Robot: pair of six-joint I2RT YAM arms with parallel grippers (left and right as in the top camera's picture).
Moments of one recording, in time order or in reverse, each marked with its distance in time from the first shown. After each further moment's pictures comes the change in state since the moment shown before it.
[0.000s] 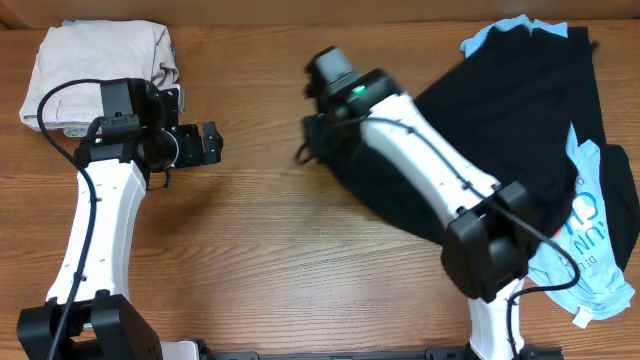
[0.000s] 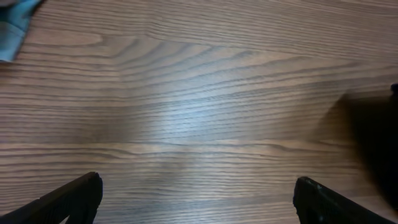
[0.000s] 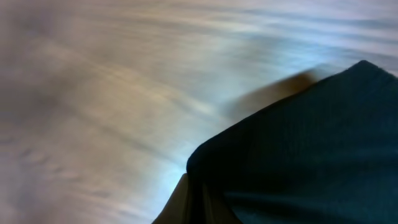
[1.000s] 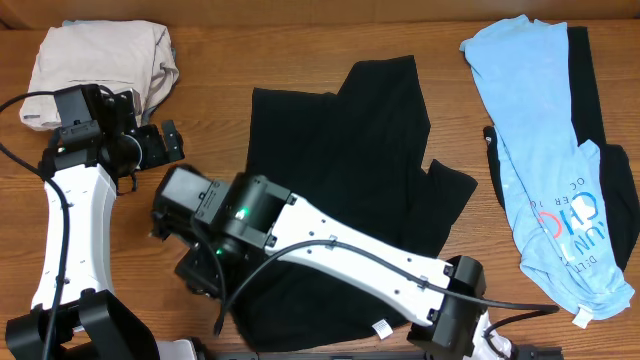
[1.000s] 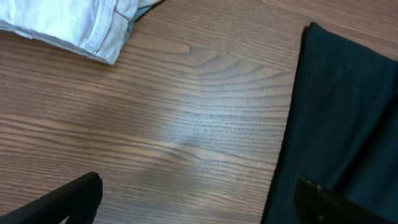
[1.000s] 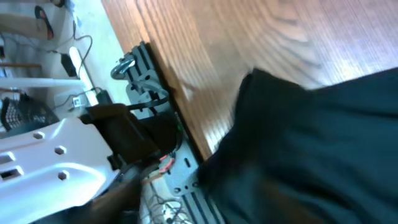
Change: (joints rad) left arm 0.157 0.000 0.000 0.026 -0.042 0.000; right arm 0.519 -0.004 0.293 -0.275 -0.217 -0.142
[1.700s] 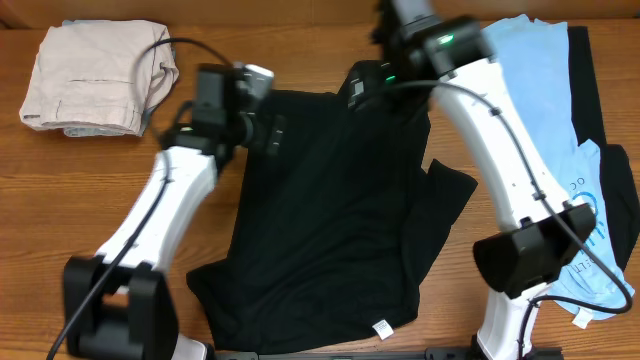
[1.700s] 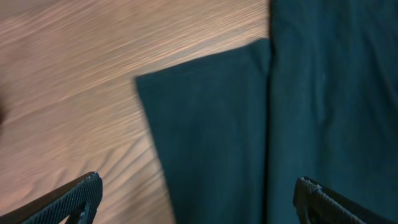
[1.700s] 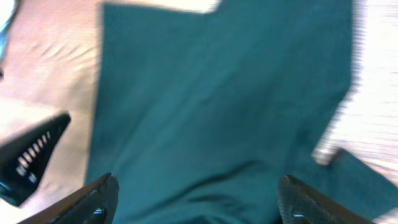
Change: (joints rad) left arm -0.499 0.130 0.006 0.315 -0.124 0.189; right arm -0.784 -0.067 0.002 -0.047 0.253 0.164
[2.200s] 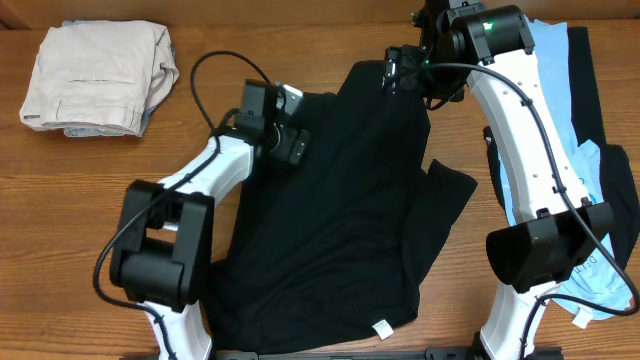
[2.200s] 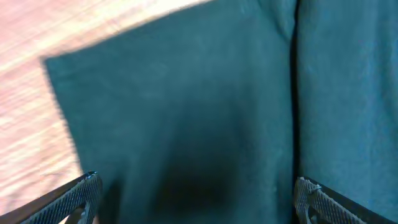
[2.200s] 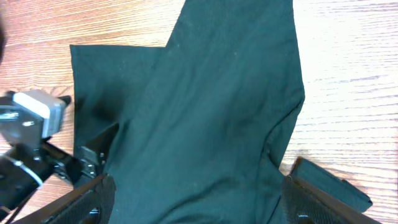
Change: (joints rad) left arm -0.071 0.299 0.000 0.200 -0.055 0.021; right arm -0.100 0.000 -0.009 0.045 0.006 0.000
